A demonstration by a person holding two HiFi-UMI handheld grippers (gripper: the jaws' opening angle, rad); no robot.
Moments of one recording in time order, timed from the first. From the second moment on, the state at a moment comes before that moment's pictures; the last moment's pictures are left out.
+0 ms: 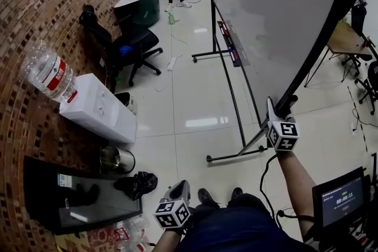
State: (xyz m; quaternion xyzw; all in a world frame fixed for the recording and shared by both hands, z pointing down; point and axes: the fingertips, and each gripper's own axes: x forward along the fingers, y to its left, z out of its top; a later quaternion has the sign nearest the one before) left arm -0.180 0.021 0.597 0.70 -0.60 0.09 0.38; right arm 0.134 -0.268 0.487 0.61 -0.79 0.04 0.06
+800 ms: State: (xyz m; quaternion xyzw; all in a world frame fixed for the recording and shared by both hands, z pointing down) left arm -0.089 0.053 0.581 0.70 -0.60 0.11 0.36; right arm 0.144 -0.179 0.488 0.61 -0.79 0.03 0.06
